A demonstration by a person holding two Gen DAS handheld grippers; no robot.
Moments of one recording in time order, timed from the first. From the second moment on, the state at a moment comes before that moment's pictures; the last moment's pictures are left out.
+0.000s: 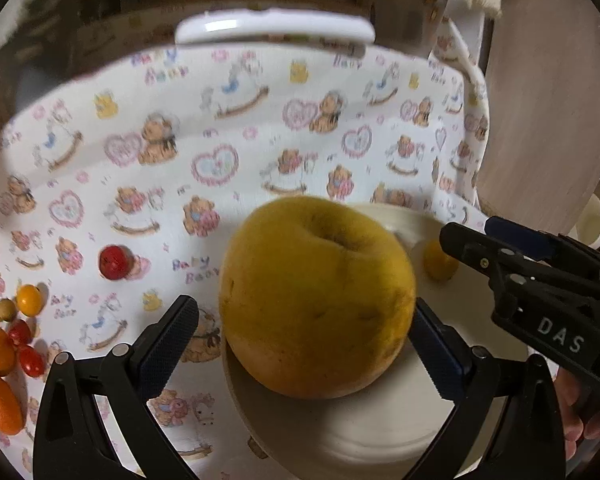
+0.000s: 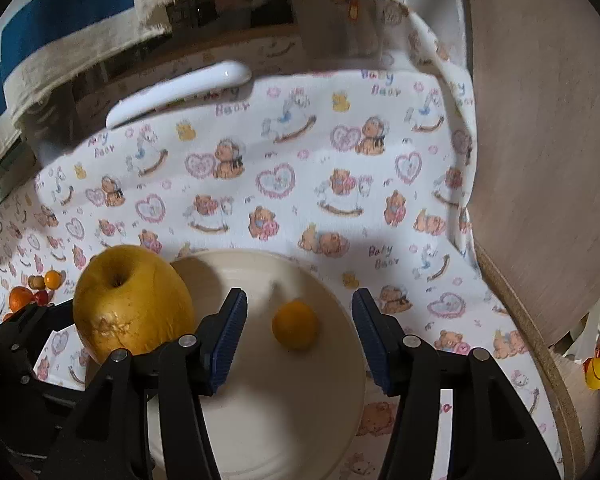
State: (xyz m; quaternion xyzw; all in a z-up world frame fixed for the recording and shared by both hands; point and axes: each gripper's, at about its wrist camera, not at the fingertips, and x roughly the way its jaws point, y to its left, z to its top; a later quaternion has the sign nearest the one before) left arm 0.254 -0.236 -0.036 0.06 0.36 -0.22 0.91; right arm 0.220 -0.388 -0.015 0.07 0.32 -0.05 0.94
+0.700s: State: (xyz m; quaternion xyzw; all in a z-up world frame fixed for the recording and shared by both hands) left arm 0.216 -0.210 0.008 0.04 0.21 -0.20 0.95; right arm 0.186 -0.388 0.019 0.07 0.21 -0.07 0.97
